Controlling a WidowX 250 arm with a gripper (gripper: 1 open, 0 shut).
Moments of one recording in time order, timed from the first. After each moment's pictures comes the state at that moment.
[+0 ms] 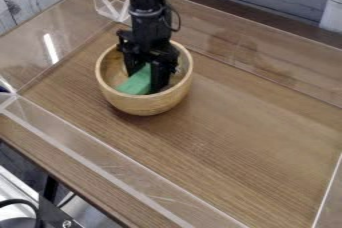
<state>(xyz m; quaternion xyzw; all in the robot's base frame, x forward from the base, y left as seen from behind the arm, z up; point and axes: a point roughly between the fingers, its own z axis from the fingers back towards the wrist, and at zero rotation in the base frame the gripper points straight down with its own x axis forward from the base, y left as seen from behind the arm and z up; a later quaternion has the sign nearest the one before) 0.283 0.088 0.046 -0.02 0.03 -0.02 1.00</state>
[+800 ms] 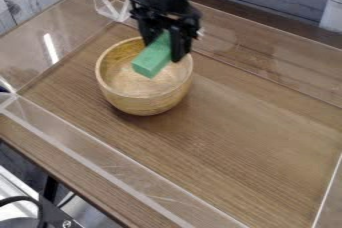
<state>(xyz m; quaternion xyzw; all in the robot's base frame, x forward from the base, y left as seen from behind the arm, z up) 0.289 0.033 0.099 -0.04 -0.02 -0.06 1.00</state>
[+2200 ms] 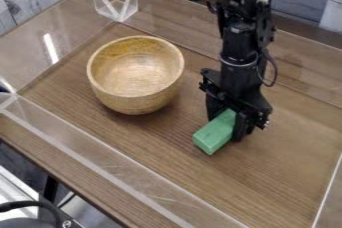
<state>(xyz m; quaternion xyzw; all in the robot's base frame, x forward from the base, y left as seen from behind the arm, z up) 0.283 -0.041 0.024 -0.03 0.01 -0.12 0.99</state>
